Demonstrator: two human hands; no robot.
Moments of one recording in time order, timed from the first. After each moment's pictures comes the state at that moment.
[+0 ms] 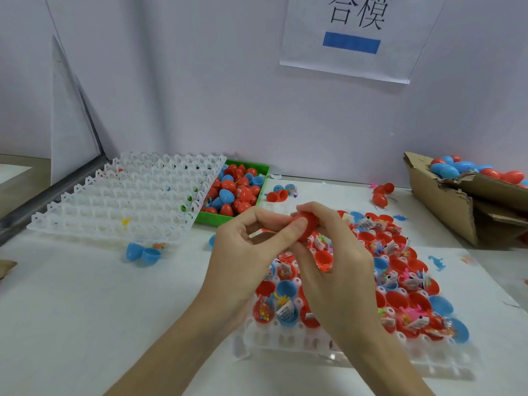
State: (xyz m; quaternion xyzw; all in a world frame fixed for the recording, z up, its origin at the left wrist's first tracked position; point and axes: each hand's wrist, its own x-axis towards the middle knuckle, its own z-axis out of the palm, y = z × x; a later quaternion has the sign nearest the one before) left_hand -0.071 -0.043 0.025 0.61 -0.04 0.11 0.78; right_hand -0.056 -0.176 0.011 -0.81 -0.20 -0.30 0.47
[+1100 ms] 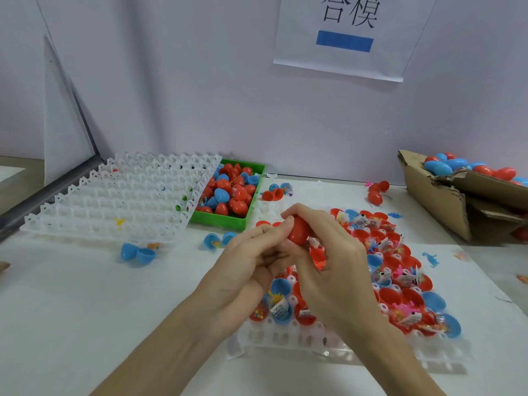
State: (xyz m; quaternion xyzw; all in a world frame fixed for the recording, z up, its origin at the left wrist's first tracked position) left_hand -0.067 -0.046 0.020 0.47 0.02 -0.08 0.88; right_hand -0.058 -0.190 0.015 -0.80 -0.29 -0.29 0.45
